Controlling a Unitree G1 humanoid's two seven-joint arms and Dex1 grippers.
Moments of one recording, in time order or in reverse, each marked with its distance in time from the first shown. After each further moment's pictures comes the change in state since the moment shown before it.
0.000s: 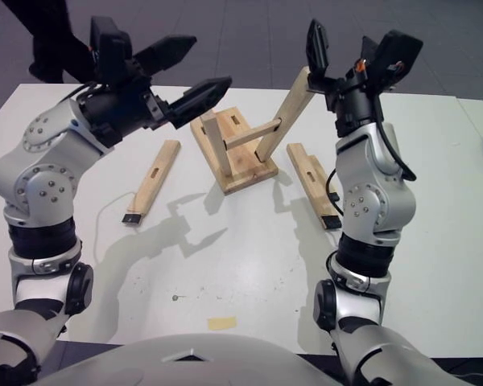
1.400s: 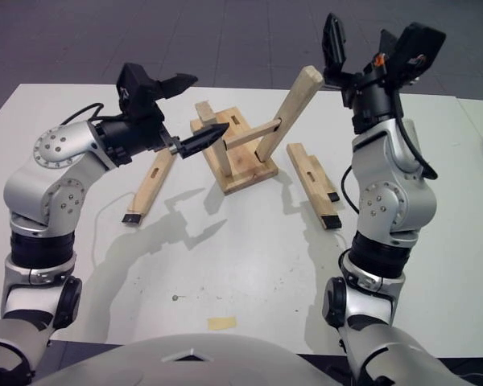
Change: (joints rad) left arm 0.082 0.072 -0.108 0.007 0.212 -0.072 -0.089; right arm 0.016 -0.066 -0.037 -0.046 0.015 0.048 0.004
